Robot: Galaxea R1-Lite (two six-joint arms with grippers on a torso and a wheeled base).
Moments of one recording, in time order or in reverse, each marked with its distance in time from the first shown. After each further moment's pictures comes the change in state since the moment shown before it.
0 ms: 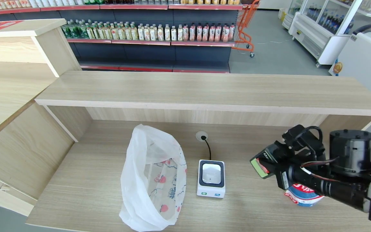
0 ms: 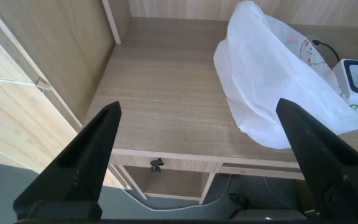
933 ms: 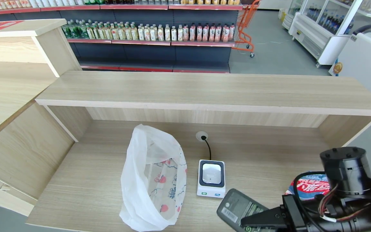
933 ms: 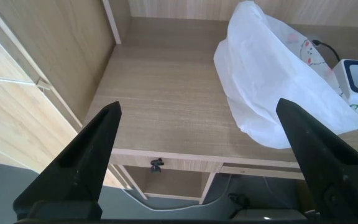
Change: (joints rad) left arm 0.000 0.000 0.000 0.000 0.000 0.000; right arm 0.137 -0.071 0.023 0.311 0.806 -2.067
